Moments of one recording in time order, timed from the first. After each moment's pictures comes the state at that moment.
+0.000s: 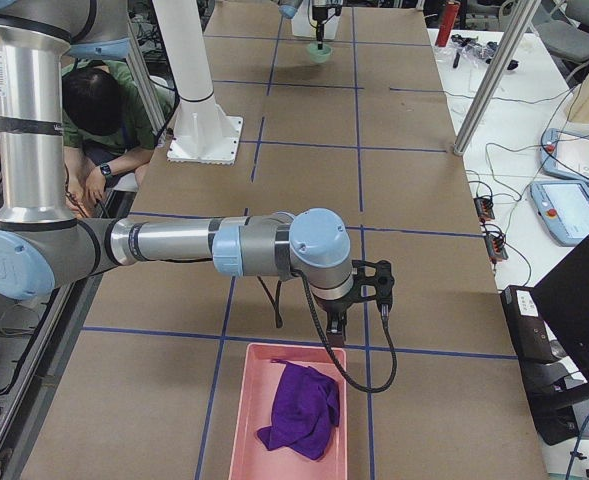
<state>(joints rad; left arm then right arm) -1.09 -1.43 -1.55 -2.53 -2.41 -0.78 1.76 -1.62 1.74 -1.59 2.40 0.00</state>
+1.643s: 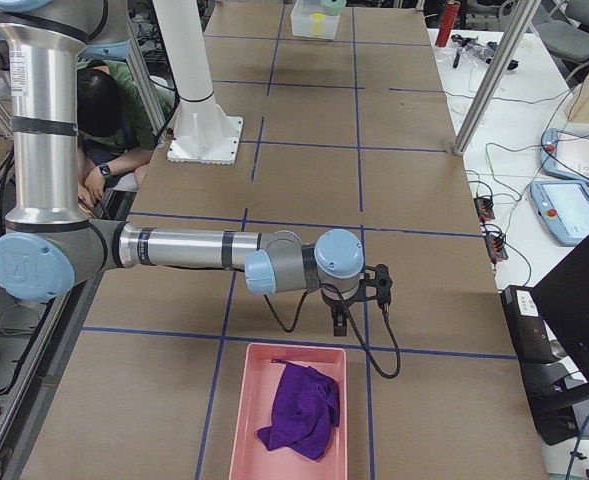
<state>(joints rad) -1.61 -1.52 -1.54 -1.82 -2.52 0.01 1.56 -1.62 1.63 -1.38 2.46 0.14</state>
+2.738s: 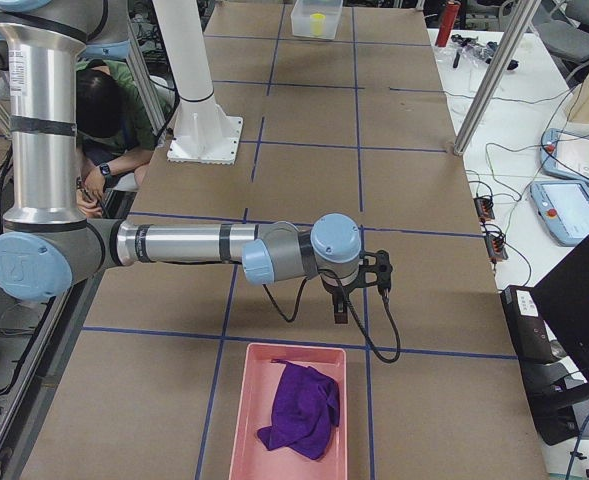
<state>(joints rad) -1.84 -1.58 -1.13 -1.90 -2.35 0.23 1.56 -1.63 1.68 -1.37 2.47 0.18</state>
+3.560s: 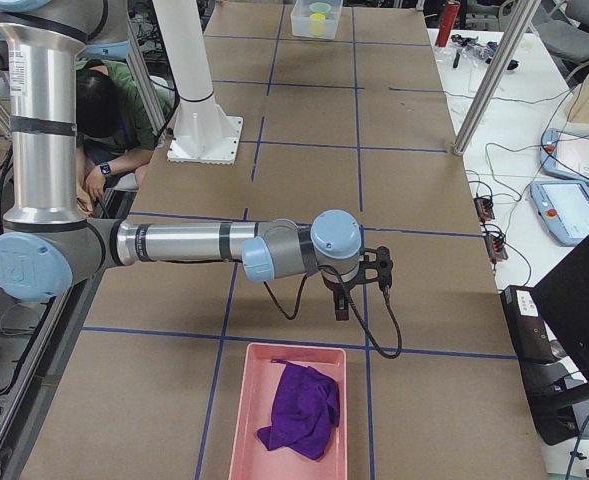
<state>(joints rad) -1.84 -1.58 -1.11 -2.00 -2.27 0.20 1.56 -1.63 1.70 -1.37 2.47 0.19</state>
